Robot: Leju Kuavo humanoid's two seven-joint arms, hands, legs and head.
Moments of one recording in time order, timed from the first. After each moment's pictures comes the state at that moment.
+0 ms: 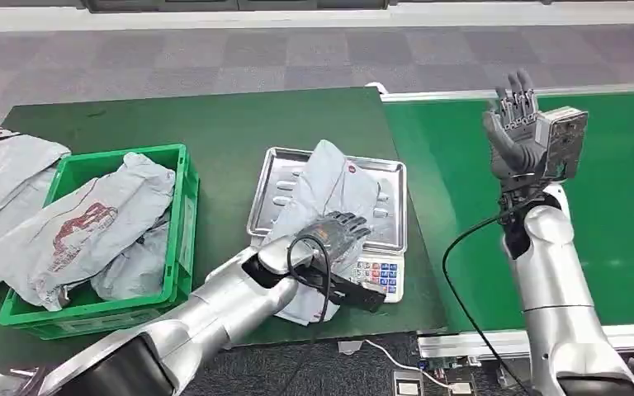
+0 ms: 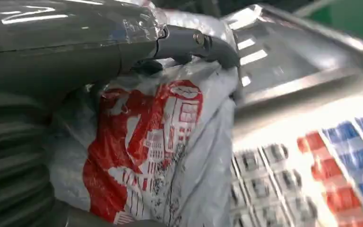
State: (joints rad) left arm -0.87 -0.31 -0.97 -0.41 -1.04 -0.14 -0.12; right arm -0.62 -0.16 0.06 -1.04 0.01 -0.08 -0.27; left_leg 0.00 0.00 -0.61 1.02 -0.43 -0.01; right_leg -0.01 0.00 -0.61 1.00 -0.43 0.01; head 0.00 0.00
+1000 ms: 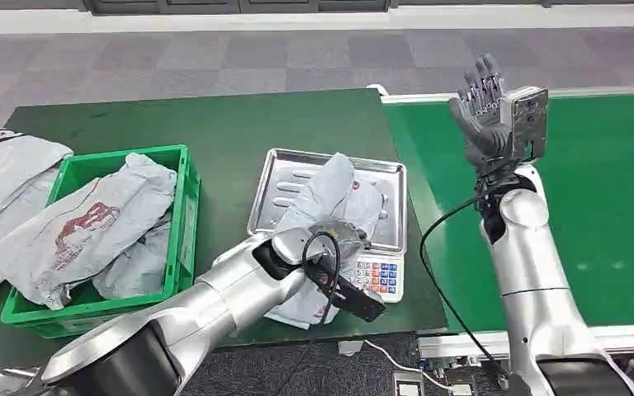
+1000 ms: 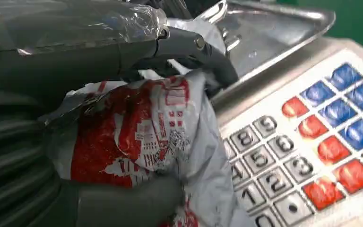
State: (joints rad) left arm -0.96 -0.34 -1.10 -0.34 -1.01 -0.25 -0.20; right arm -0.68 -0.07 0.07 -1.01 0.10 -0.06 -0.21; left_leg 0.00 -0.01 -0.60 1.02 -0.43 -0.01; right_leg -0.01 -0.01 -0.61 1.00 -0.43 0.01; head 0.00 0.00
